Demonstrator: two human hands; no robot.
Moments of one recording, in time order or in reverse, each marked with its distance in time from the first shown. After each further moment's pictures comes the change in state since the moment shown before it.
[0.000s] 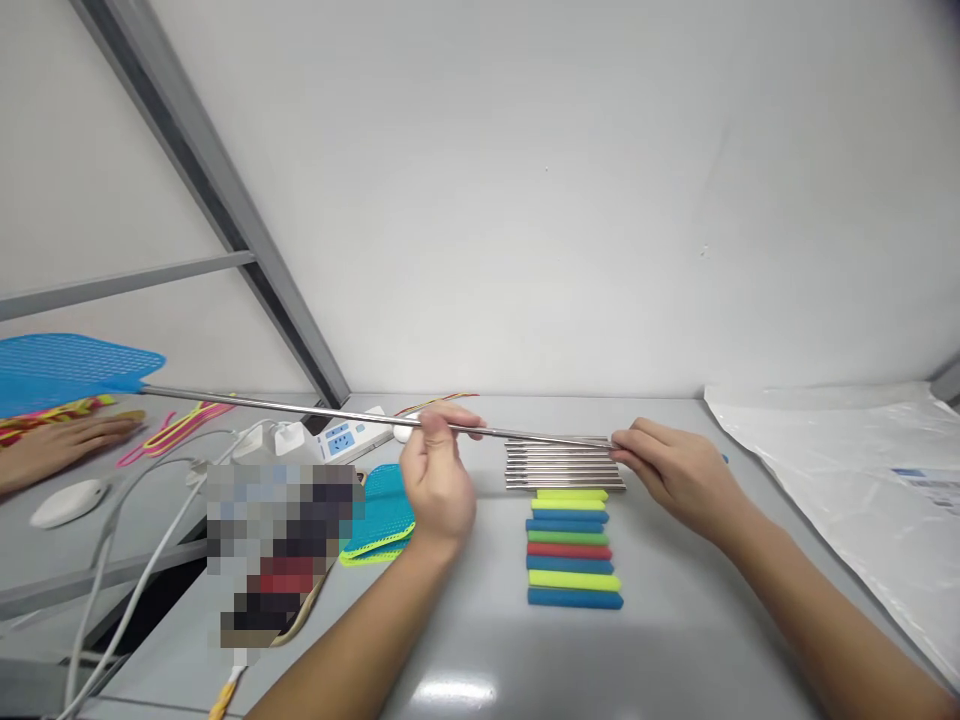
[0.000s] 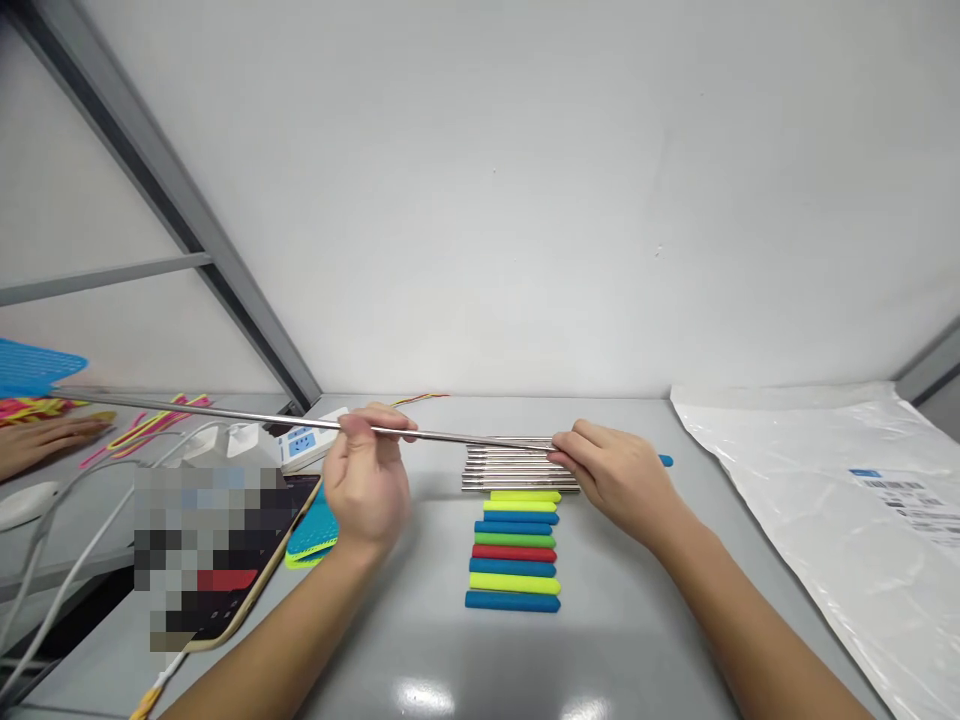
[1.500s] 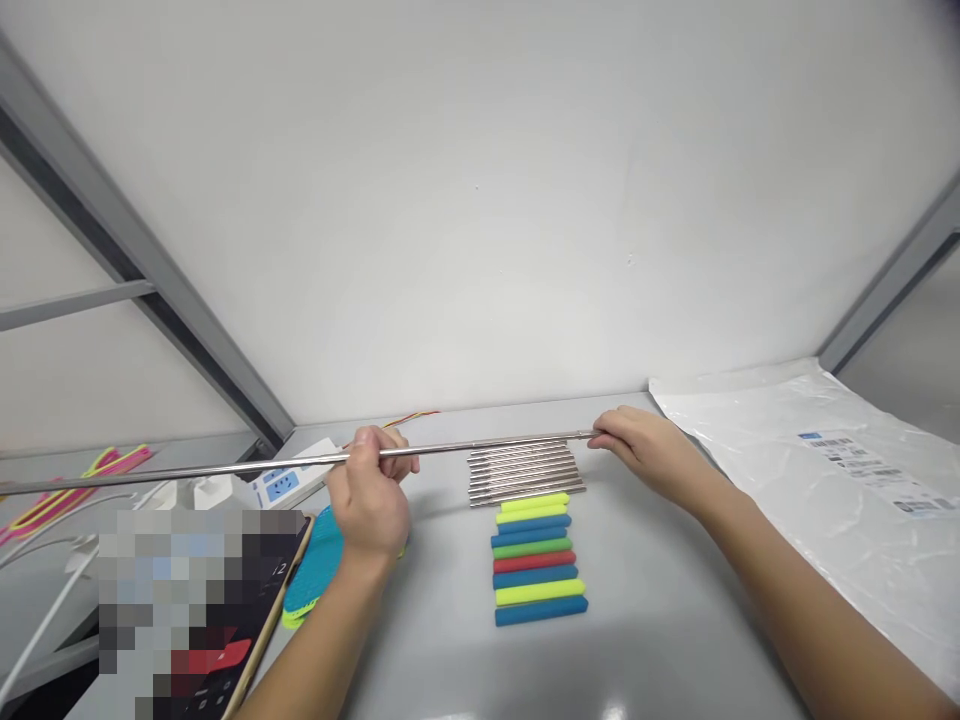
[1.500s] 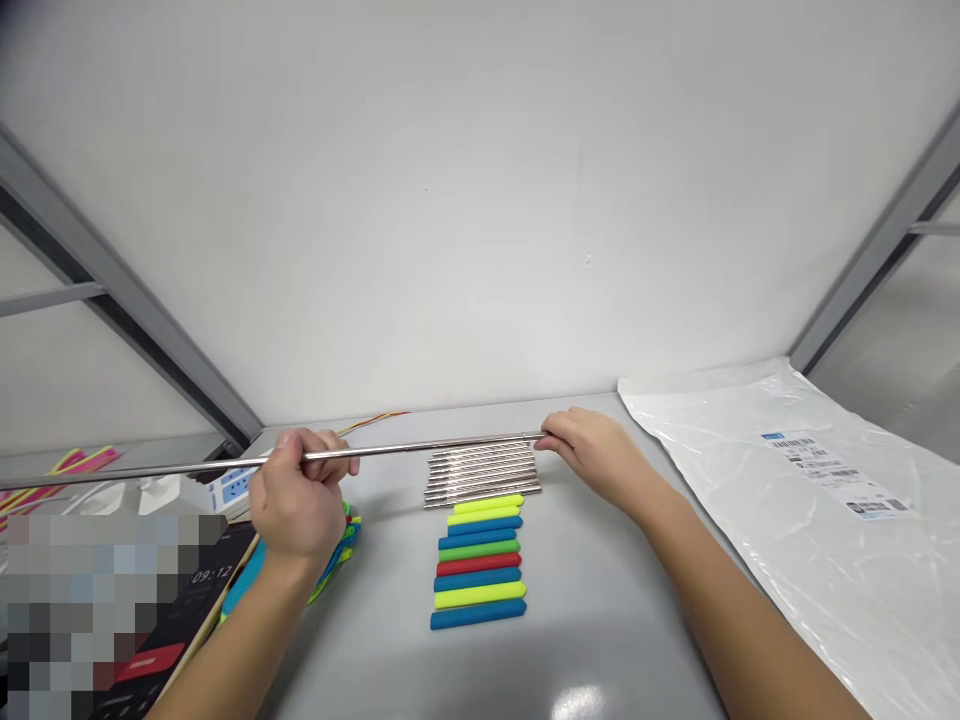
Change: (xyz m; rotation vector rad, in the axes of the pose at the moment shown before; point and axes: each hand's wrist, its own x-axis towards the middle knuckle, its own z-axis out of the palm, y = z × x) left_hand 0.025 -0.008 -0.013 0.027 -0.123 -0.059; right_hand 0.000 0.028 -0.019 0.081 -0.178 0.252
